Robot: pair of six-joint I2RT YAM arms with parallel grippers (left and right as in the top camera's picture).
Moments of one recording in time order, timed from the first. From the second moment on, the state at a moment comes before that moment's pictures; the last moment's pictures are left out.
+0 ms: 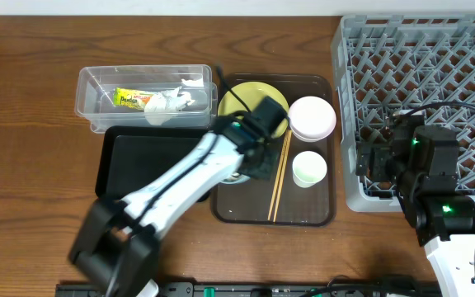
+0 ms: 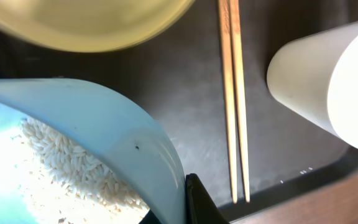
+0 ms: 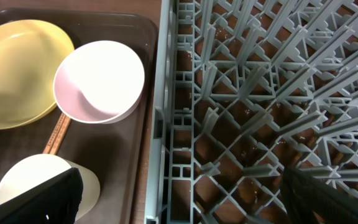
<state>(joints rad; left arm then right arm) -0.67 1.70 1.32 -0.93 0.08 -0.36 0.04 0.97 0.78 -0.58 -0.03 0.02</state>
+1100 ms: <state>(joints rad) 0.32 1.90 1.03 -0.98 1.42 0.24 0.04 0.97 0.78 -0.59 -0.03 0.02</state>
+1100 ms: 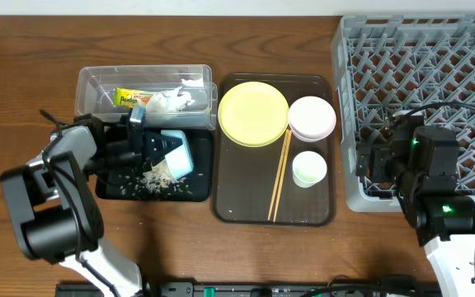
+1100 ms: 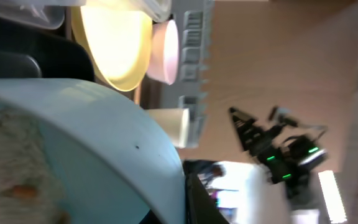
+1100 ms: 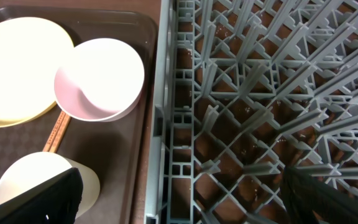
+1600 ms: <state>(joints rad) 0.33 1.94 1.03 -0.97 1.49 -0.08 0.04 0.97 0.78 -0.59 -0.03 0.02</state>
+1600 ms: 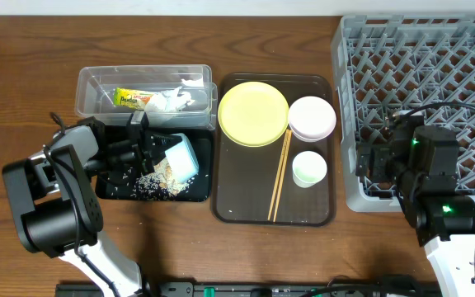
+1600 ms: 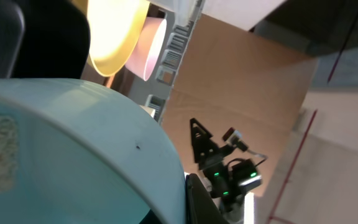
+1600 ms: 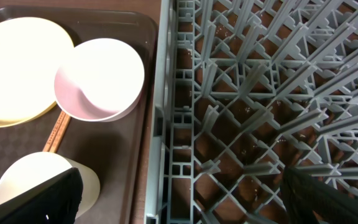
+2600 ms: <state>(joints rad) 0.33 1.94 1.03 -0.87 1.49 -0.06 0.04 0.97 0.78 -0.59 -0.03 0.02</state>
